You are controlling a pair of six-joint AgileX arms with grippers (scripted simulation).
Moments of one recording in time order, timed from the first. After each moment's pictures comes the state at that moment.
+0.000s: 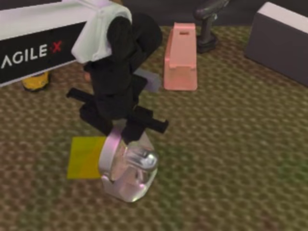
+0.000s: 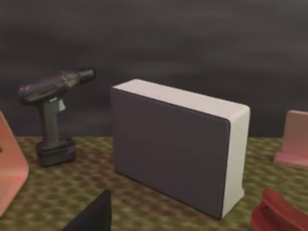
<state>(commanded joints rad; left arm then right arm) -0.62 1.93 1.51 -1.15 0.00 -0.15 0.00 0.00 0.00 0.00 0.00 0.00</state>
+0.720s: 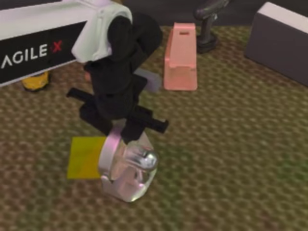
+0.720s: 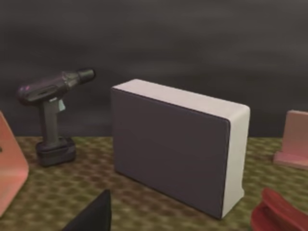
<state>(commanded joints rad) -0.62 1.93 1.52 -1.16 0.00 -0.15 0.00 0.00 0.00 0.00 0.00 0.00</state>
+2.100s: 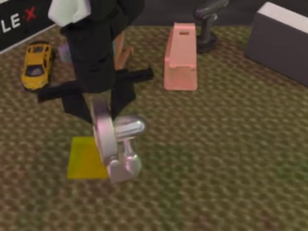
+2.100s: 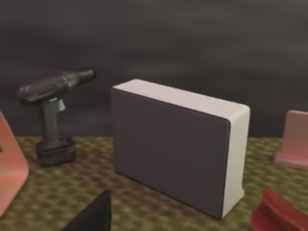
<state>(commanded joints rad) -0.55 1.91 1.70 -1.39 0.00 -0.82 0.00 0.00 0.00 0.00 0.00 0.00</state>
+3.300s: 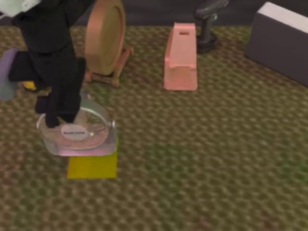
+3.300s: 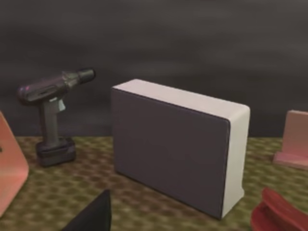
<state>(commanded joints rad) -0.42 1.81 1.63 -1.40 0.01 -1.99 0.00 0.00 0.00 0.00 0.00 0.00</state>
